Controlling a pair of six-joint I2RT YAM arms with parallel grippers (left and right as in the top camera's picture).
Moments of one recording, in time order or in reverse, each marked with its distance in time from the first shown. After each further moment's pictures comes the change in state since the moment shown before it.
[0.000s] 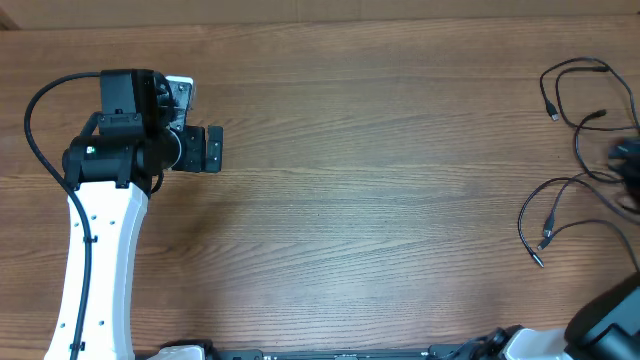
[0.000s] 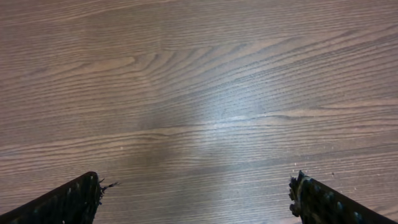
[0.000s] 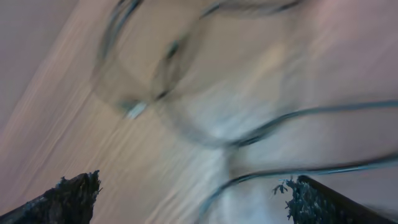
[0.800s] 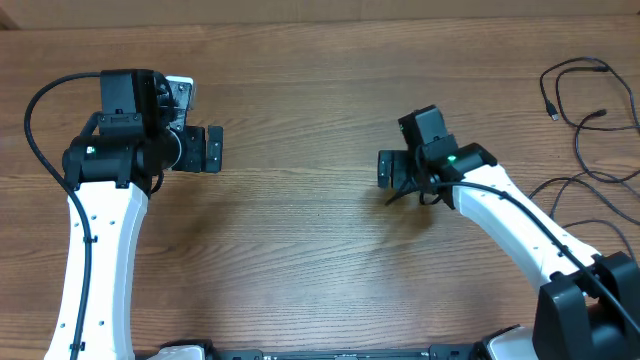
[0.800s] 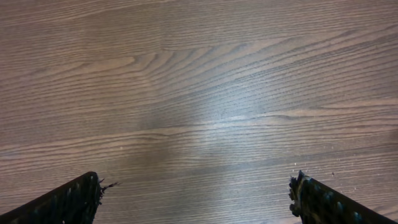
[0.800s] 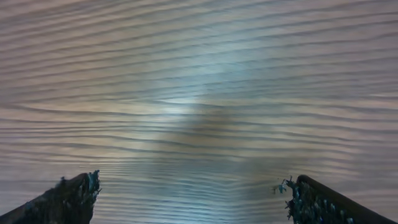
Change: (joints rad) left arm 0.000 0.000 0.000 0.000 0.000 0.000; right arm 1.111 0.000 0.004 -0.295 0.379 0.055
